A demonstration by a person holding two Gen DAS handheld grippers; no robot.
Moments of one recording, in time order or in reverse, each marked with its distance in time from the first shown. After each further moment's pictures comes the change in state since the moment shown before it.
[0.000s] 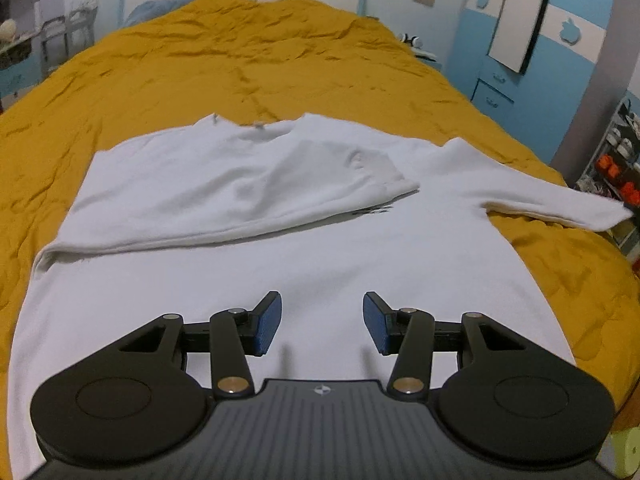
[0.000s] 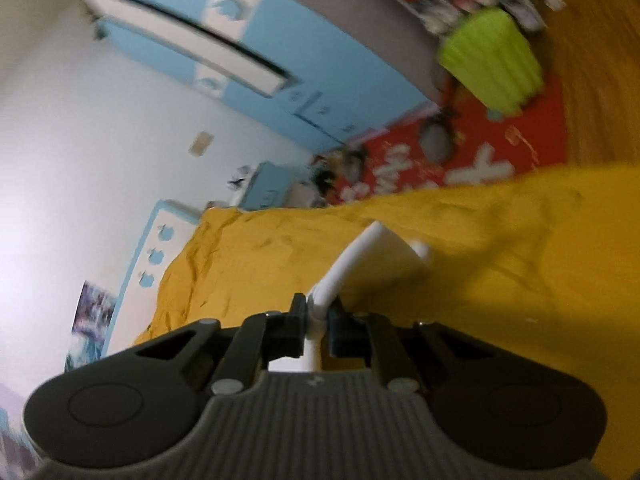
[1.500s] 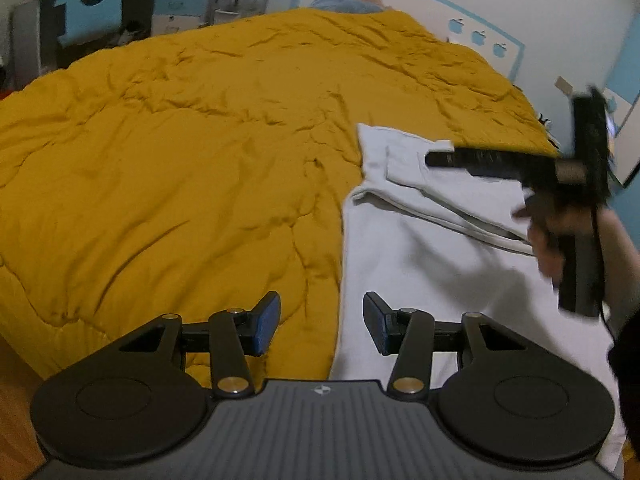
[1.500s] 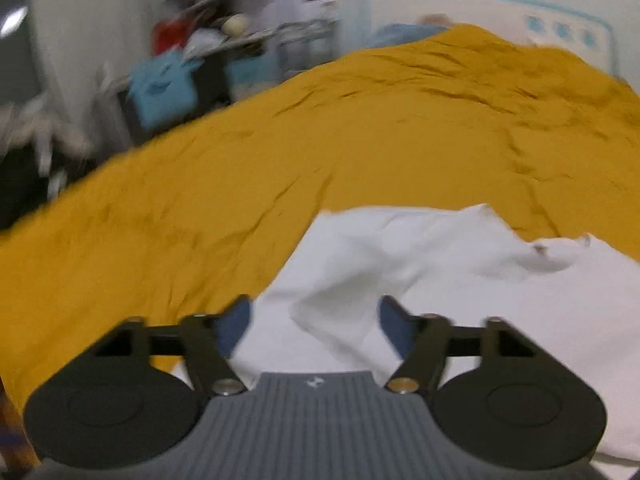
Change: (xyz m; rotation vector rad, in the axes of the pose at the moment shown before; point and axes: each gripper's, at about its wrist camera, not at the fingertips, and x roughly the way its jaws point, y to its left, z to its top) left arm -0.124 0.233 -0.075 -0.376 -0.060 0.190; right arm -0.004 0.417 -0.630 -1.288 0.698 0.494
